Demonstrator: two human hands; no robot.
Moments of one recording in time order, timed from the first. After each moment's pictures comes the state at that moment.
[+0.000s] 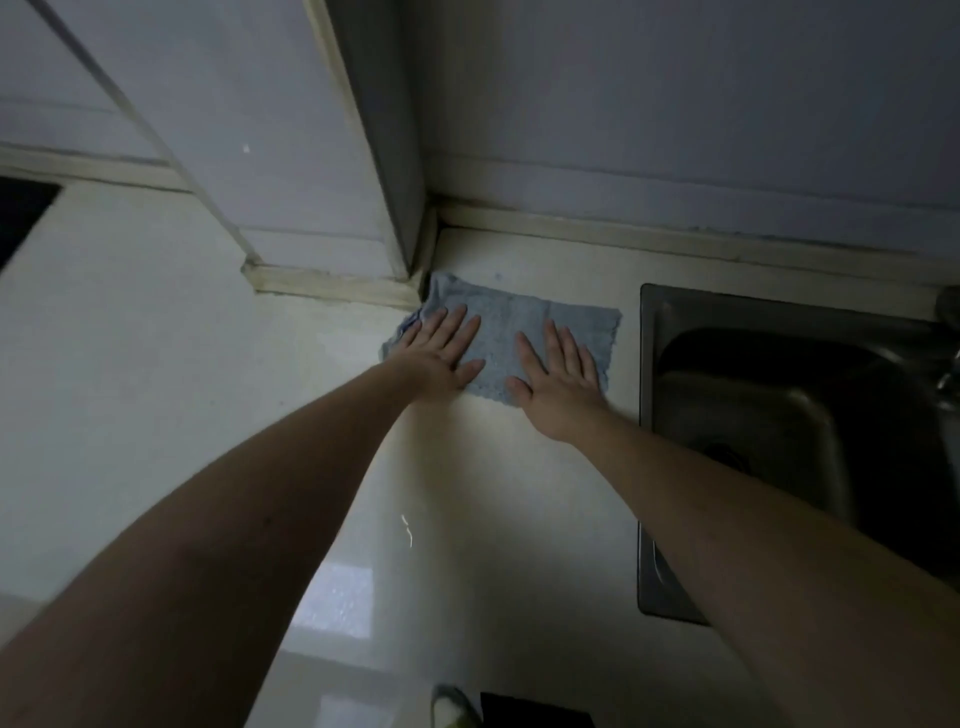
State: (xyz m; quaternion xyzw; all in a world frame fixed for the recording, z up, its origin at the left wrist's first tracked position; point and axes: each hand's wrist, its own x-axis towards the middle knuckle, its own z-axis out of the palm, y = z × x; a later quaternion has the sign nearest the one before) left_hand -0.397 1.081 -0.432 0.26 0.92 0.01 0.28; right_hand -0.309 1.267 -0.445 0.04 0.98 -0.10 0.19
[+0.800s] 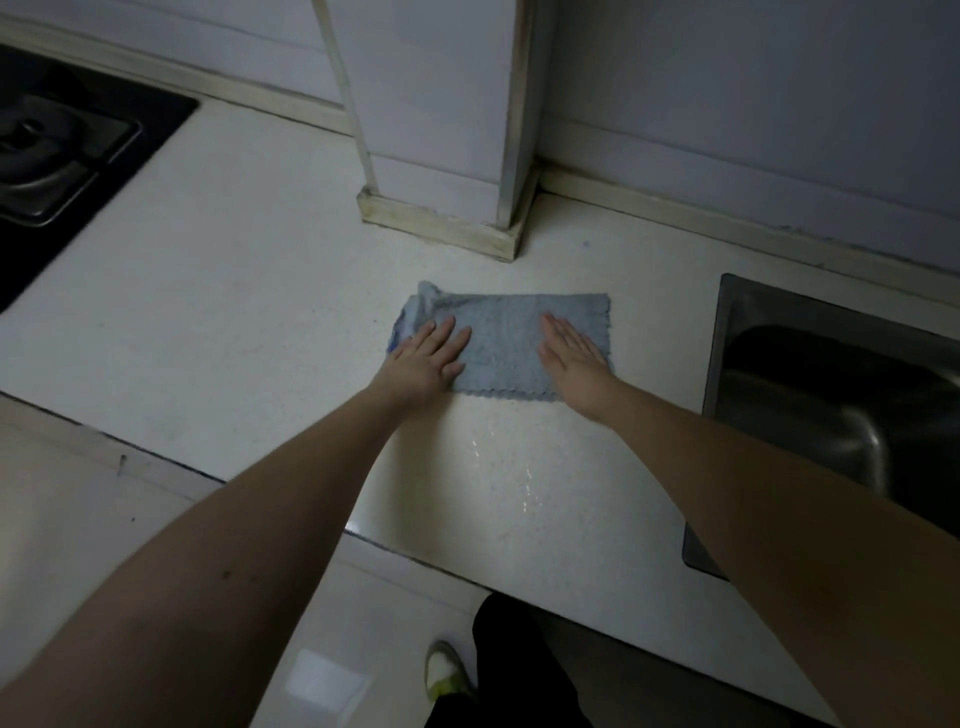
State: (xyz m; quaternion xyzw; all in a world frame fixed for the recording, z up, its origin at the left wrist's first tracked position) left_hand -0.302 0.956 -0.444 0.18 0.96 0.10 0.20; right_hand -0.287 1.201 -0.431 -0.05 0.94 -0.24 0.22
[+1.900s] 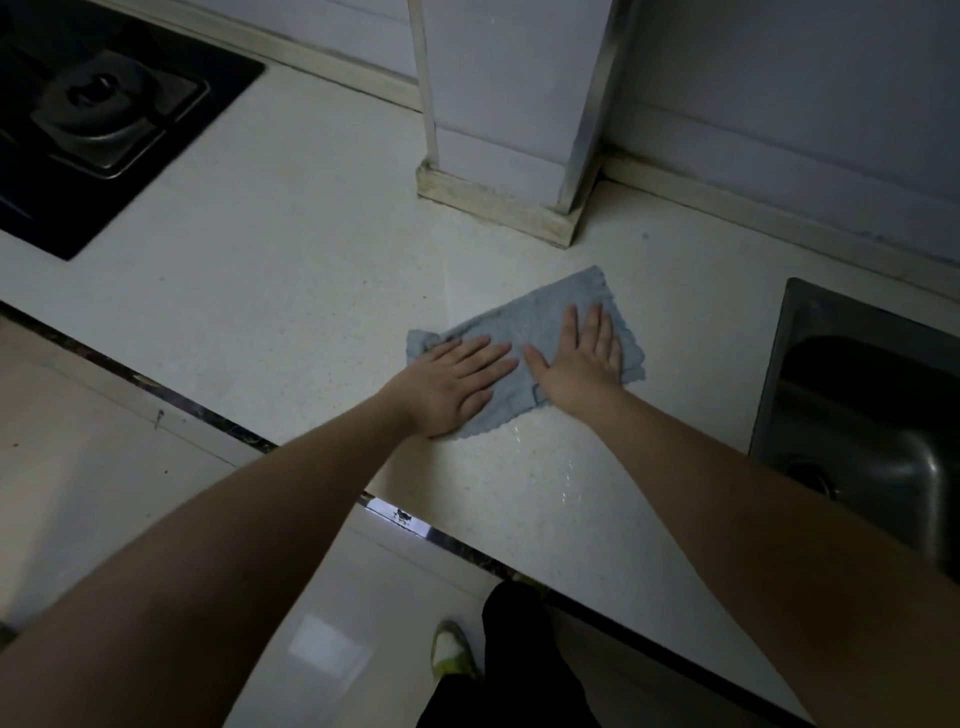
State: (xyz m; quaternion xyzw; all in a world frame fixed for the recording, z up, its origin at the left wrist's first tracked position) left_hand -0.263 0.914 -0.460 0.36 0.92 0.10 0.11; right_hand -0.282 1.134 -0.451 0.05 0.98 -0.12 0.18
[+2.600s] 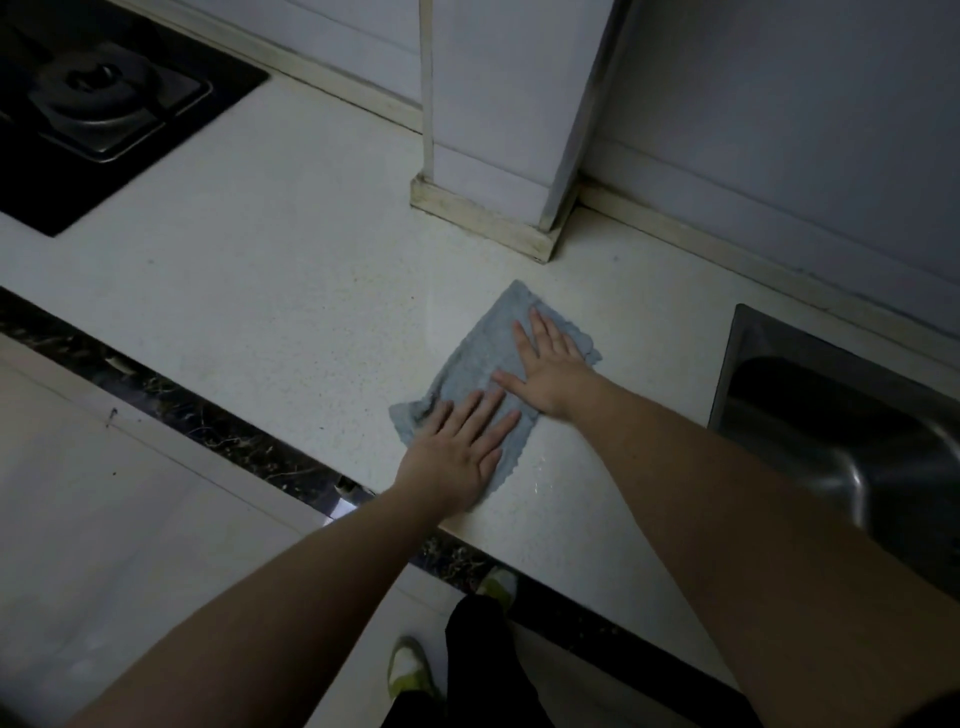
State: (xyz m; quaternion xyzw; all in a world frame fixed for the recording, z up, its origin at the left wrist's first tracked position) left_hand -0.157 0.970 -0.456 0.25 0.96 0.08 0.05; right_hand -0.280 1.145 -0.428 -0.15 0.96 -0.02 0.25
